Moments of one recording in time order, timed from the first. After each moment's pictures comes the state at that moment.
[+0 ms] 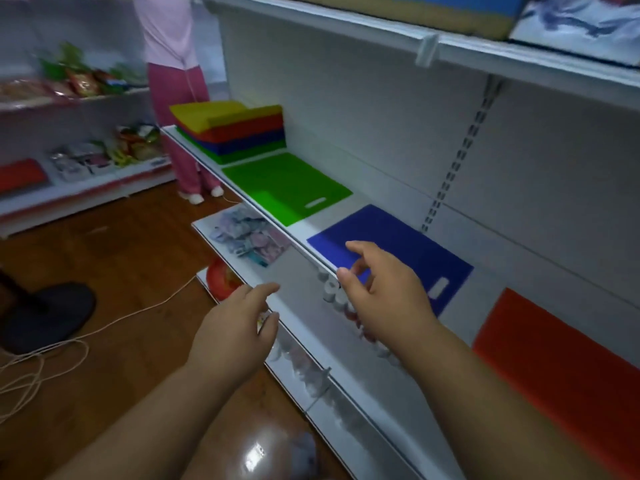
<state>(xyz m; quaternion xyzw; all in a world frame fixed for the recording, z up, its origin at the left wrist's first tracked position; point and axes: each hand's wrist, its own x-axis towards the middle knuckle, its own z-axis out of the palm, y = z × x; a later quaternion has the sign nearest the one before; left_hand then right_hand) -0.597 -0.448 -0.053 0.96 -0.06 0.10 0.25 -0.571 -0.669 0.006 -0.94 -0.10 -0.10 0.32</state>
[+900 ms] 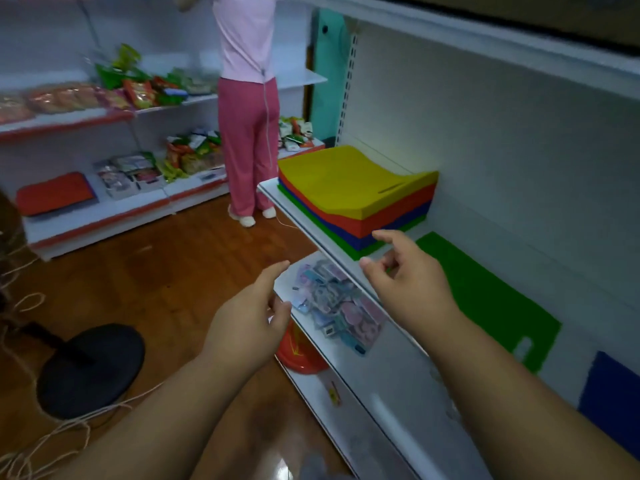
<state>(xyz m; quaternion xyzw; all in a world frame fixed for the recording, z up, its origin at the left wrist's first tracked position) -0.244 -0.105 -0.046 0.94 0.02 0.09 0.33 -0.190 -0.324 0.014 -0.92 -0.06 -0.06 0.38</state>
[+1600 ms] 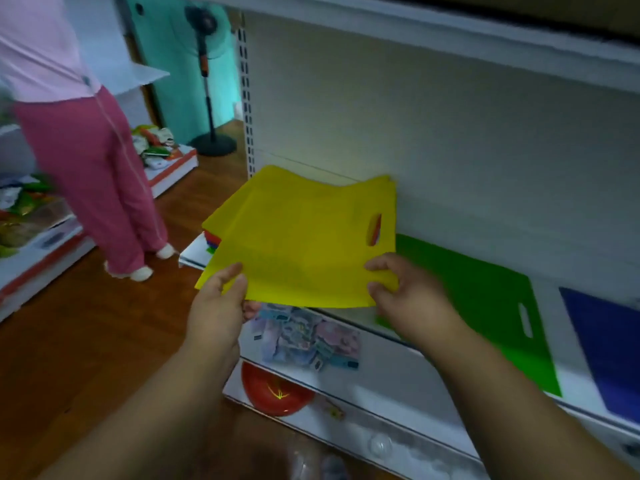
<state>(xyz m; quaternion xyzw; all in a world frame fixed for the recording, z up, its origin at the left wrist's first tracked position) 0.020 -0.044 -0.089 0.65 0.10 -0.13 0.74 -0.092 -0.274 0.000 -0.92 0.20 -0.04 0.33</state>
